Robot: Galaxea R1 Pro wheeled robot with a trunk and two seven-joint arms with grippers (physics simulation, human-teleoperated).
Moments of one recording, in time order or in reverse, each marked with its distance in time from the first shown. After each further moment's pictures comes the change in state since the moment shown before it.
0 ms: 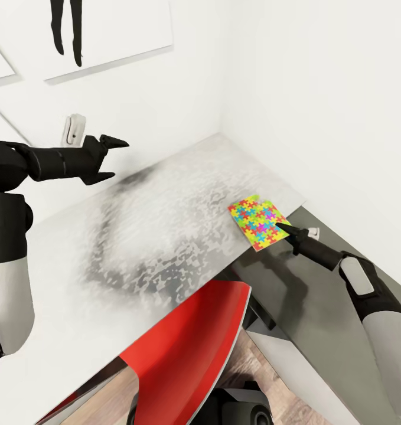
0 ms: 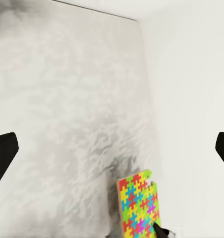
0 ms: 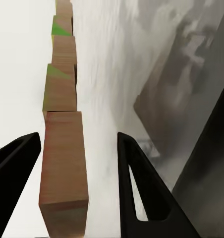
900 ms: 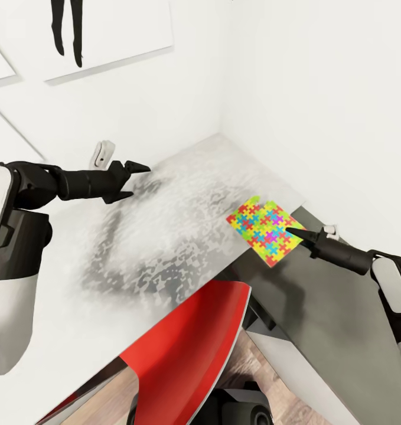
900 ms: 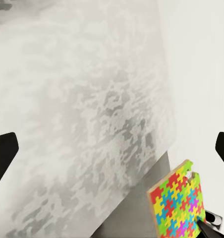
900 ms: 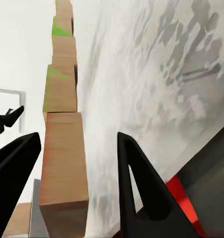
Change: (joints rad) left arm 0.079 0.008 -0.123 0.000 -0.004 0.011 -0.077; right arm 0.165 -0.100 -0.014 -0.430 -0.010 0.210 -0.002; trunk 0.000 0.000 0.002
